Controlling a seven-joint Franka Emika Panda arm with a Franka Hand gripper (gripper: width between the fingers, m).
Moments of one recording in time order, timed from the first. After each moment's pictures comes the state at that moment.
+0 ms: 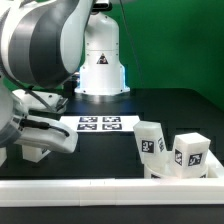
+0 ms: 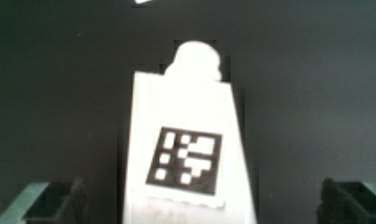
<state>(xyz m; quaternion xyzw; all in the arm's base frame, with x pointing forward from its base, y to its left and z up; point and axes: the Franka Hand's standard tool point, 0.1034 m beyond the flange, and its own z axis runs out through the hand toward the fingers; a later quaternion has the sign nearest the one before) 0.514 -0.159 0.016 -0.88 0.19 0.42 0.06</state>
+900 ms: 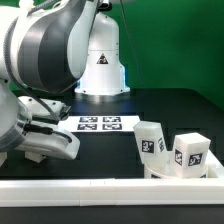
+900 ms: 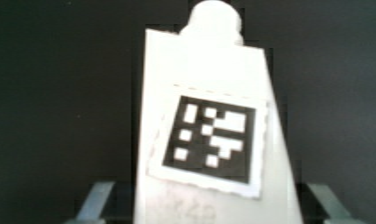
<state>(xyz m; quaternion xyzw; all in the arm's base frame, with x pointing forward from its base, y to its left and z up) 0.509 -0.158 0.005 -0.89 0.19 0.41 0.06</state>
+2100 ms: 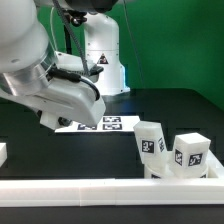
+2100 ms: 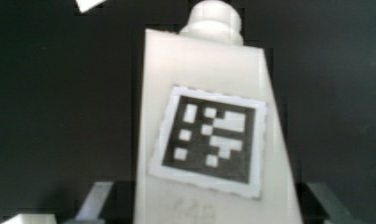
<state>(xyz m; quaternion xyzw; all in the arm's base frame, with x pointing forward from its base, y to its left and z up) 0.560 -0.116 0.084 -0.90 0.26 0.34 0.01</state>
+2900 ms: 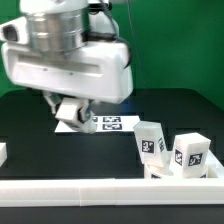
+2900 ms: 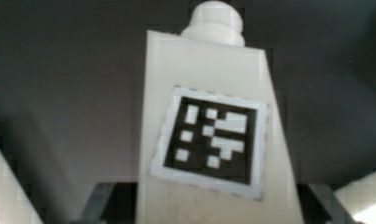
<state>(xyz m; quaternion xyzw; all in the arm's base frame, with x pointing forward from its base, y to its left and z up) 0.589 -0.071 0.105 -0.96 0.28 0.07 0.00</state>
